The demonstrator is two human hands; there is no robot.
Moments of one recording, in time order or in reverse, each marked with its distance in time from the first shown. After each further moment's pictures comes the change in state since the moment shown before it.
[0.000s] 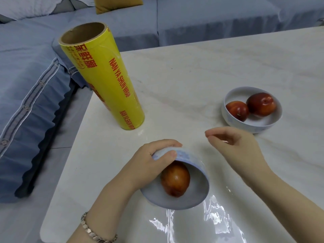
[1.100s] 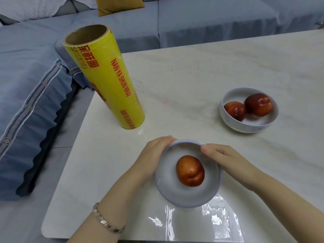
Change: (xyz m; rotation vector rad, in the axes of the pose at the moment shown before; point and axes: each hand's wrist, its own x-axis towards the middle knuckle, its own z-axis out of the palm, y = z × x) left_hand 0.012 0.009 0.018 -0.219 0.113 -0.240; right_hand -0.007 0.019 -0.005 0.125 -0.516 0.099
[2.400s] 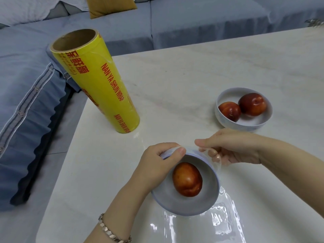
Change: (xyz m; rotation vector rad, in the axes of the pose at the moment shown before) left_hand 0.000 -0.014 0.010 0.129 -0.058 0.289; right_hand 0.024 -0.043 -0.029 -0.102 -0.104 0.520
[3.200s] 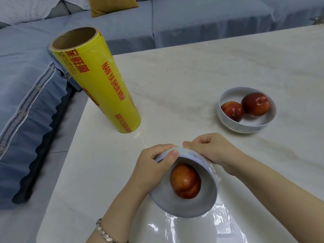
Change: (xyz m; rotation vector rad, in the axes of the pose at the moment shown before) left_hand -0.002 -0.011 -0.004 -0.063 0.127 0.007; right_hand 0.032 0.015 0.037 0.093 0.344 -0.204
